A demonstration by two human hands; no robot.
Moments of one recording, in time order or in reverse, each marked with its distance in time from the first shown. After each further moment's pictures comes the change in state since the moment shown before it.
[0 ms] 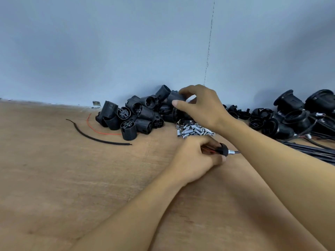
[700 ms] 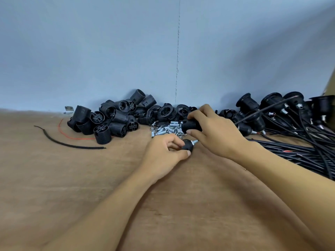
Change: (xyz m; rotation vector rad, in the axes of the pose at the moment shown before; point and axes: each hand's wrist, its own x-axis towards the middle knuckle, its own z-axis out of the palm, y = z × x) left_hand -0.002 0.002 0.003 -0.005 0.129 -0.032; right_hand -0.081 0.048 -0.065 -0.617 -0.118 -0.034
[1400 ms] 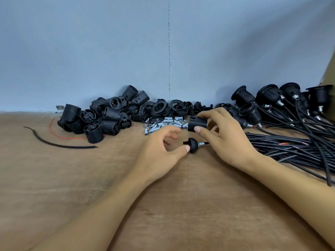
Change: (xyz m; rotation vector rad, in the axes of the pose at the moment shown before) left_hand -0.008 0.005 0.005 0.238 0.025 0.130; right_hand -0.040 0.021 0.006 0.417 0.192 0.099
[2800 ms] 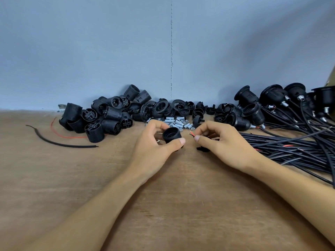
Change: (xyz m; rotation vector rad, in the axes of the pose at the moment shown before) left_hand 0.004 -0.004 -0.004 -0.264 0.101 -0.127; right_hand -0.002 -0.004 0.003 0.347 -0.200 0.101
